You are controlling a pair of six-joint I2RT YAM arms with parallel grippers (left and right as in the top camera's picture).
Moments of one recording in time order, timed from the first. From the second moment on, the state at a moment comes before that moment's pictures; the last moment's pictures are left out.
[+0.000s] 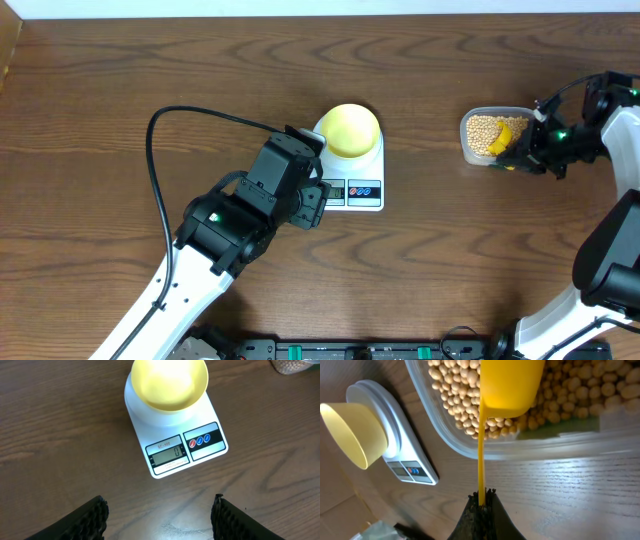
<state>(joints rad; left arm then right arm) -0.61 1.18 1.13 -0.89 -0.08 -0.17 -0.33 1.89 1.45 -1.18 -0.60 0.02</state>
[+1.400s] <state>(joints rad) -0.61 1.18 1.13 -0.89 -0.08 -0.17 -0.55 1.89 1.45 -1.30 -0.88 -0.29</state>
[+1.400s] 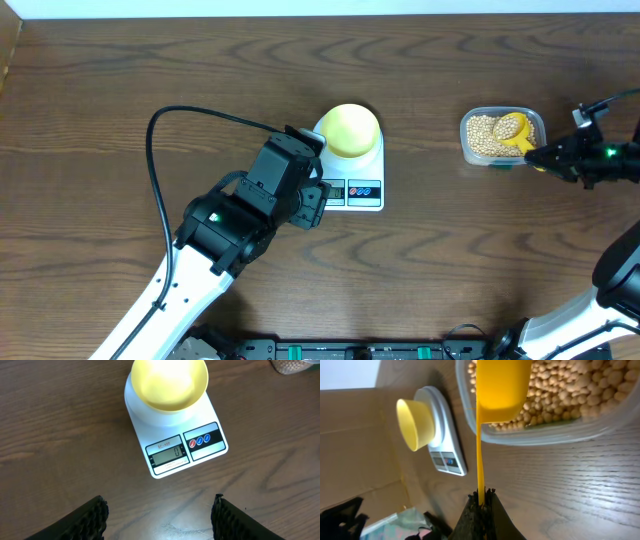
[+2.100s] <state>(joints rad) -0.61 1.18 1.13 -0.89 -0.08 -0.17 -0.55 1.89 1.45 -1.42 -1.14 -0.45</state>
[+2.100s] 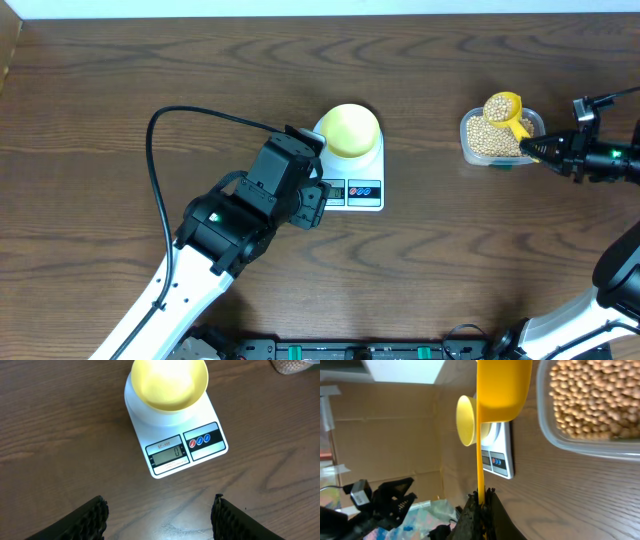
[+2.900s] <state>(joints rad) -0.61 1.18 1.13 -0.89 -0.08 -0.17 -0.29 1.89 1.45 -1.42 -1.38 -0.50</state>
